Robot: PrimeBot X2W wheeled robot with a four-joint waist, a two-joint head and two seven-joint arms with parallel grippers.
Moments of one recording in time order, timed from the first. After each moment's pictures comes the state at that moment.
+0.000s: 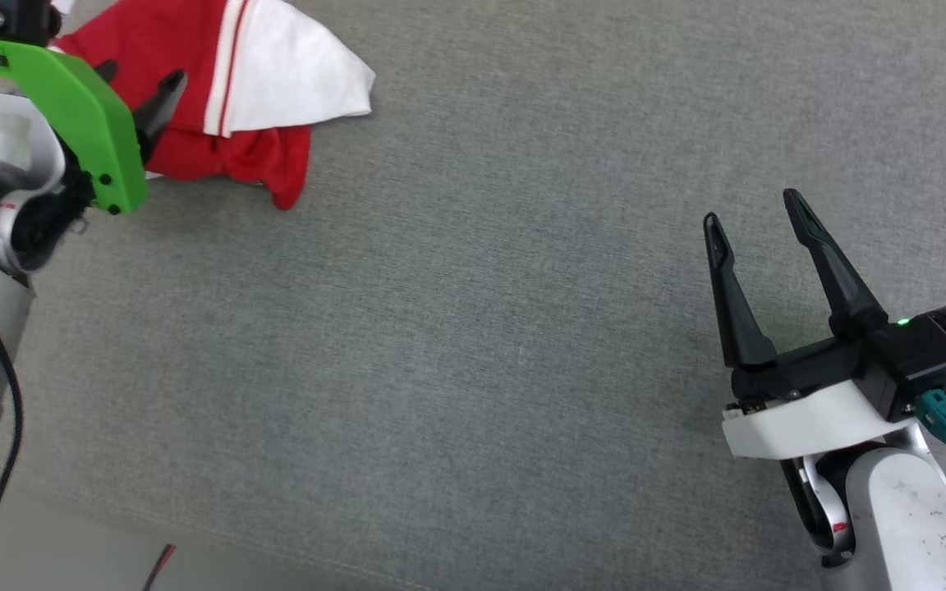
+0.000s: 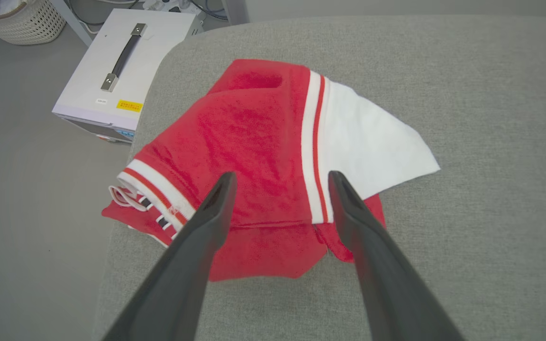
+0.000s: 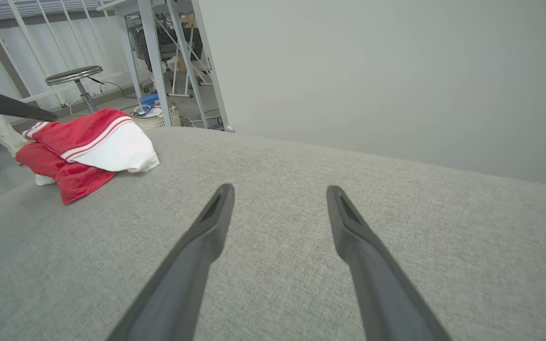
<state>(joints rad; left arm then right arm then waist) -0.94 0.59 -0.46 0.51 -0.75 -0.13 0.41 -0.19 -0.07 0.15 -0.17 0.05 0.13 -0.16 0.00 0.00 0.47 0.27</state>
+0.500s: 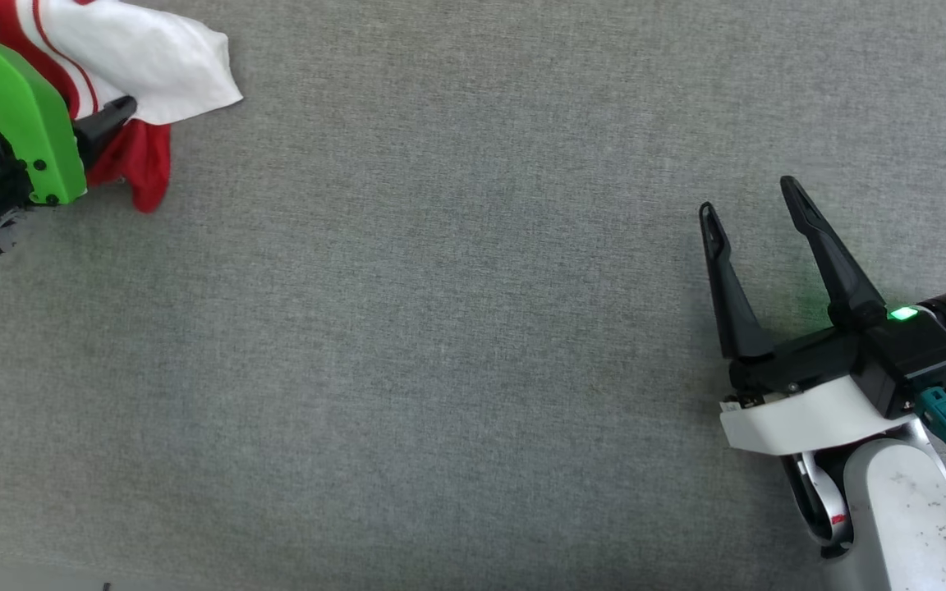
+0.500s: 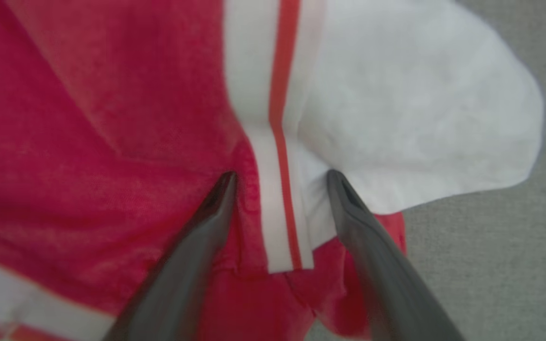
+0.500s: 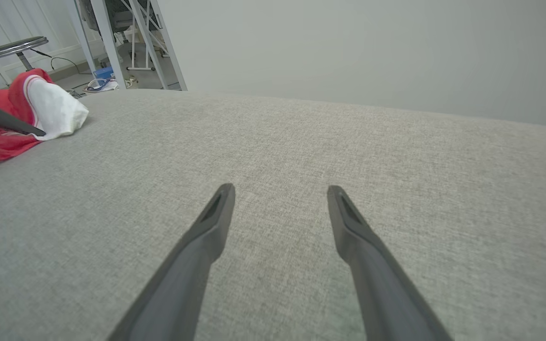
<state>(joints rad) -1.03 0.66 -0.56 0.68 -0.94 -0.13 0.55 -0.21 -0.07 0.15 -0.16 0.03 0.13 -0.19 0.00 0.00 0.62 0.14</state>
